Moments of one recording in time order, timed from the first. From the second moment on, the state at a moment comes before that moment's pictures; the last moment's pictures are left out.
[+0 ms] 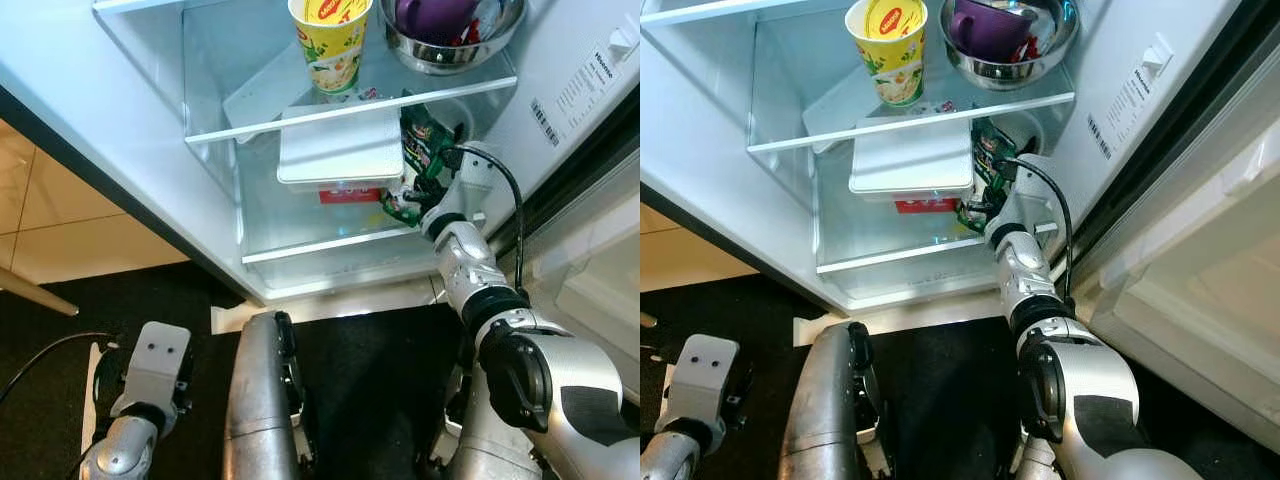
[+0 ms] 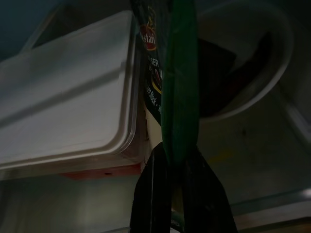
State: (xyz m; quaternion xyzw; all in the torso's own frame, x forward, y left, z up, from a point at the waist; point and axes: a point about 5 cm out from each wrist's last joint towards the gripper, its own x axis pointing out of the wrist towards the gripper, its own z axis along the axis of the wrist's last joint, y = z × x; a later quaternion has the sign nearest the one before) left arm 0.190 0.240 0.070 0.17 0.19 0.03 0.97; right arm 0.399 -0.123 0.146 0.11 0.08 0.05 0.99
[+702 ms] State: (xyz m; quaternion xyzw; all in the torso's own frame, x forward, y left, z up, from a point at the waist) left arm 0.216 0.224 0.059 0.15 0.18 0.02 0.97; right arm 0.413 -0.149 0.188 0.12 0.00 0.01 0.99
